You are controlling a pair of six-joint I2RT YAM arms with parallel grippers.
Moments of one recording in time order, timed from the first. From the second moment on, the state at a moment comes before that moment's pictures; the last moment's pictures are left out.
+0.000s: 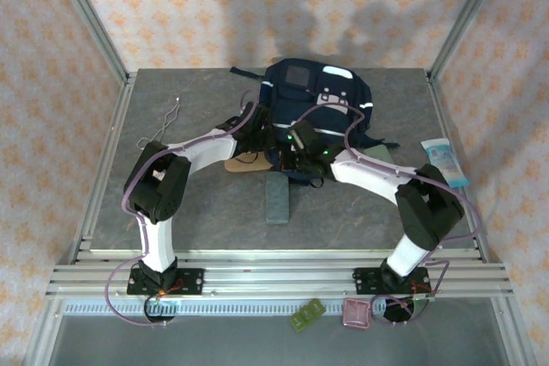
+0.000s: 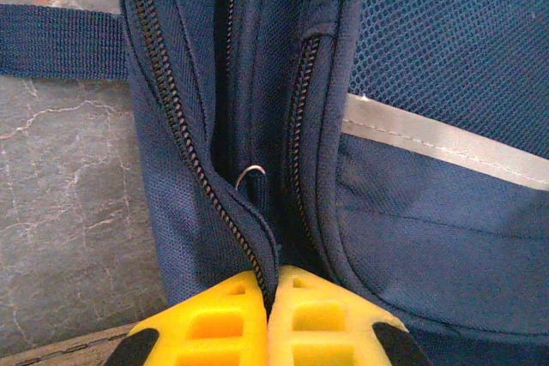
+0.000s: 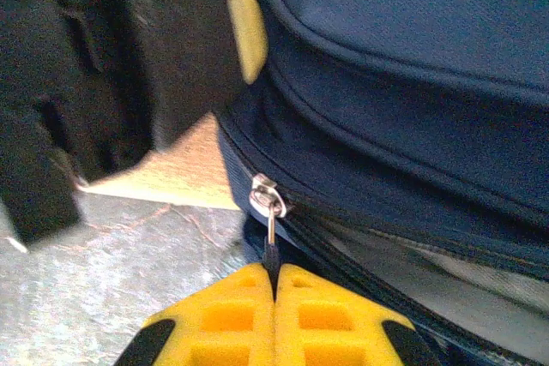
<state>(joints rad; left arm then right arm) -0.49 1.92 1.29 -0.26 0.03 -0.69 0.70 1.62 1.05 -0.32 -0.01 0.61</state>
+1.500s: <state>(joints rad) -0.39 1.74 1.27 -0.28 0.05 -0.58 0.66 1.69 1.14 -0.20 -0.09 0.68</state>
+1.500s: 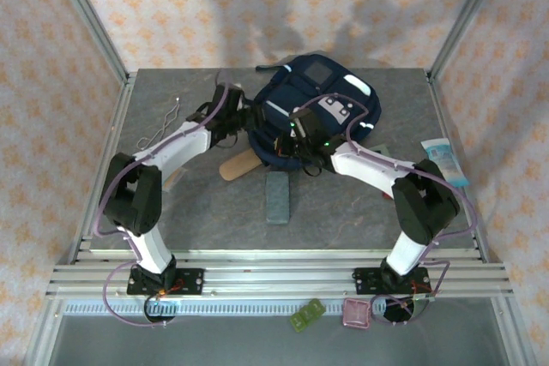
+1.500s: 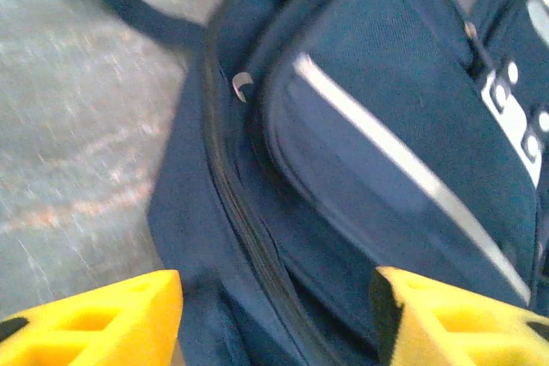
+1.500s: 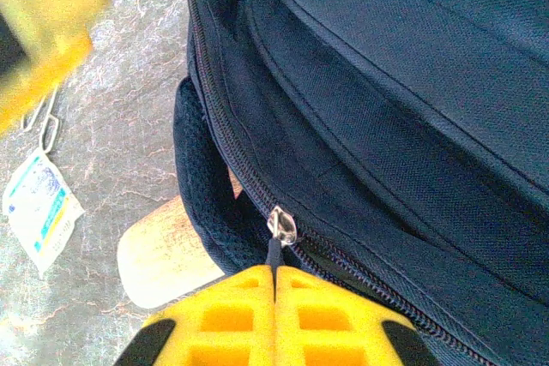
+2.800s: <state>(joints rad) -0.38 1.88 1.38 -0.32 0.04 -0.65 0.58 1.34 0.76 -0.24 0.12 0.66</state>
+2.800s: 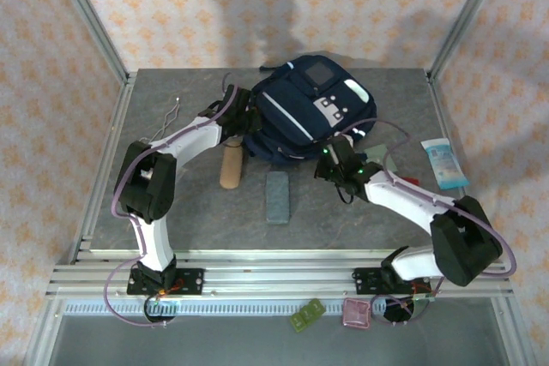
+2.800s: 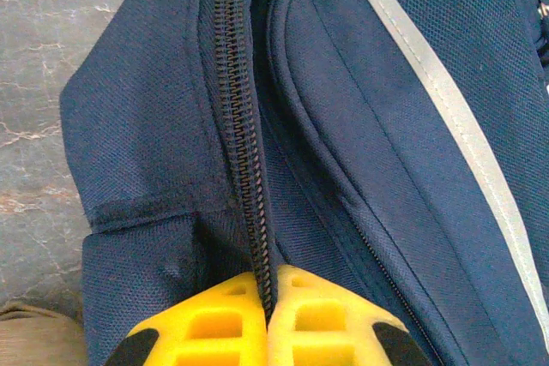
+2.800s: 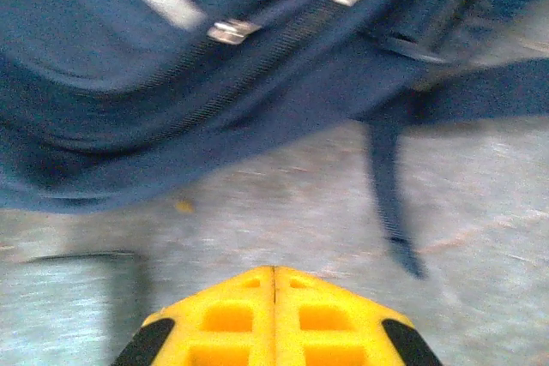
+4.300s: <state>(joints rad) -0.46 1.84 1.44 -0.32 0.15 -0.70 0.48 1.54 0.76 0.20 -0.19 0.69</state>
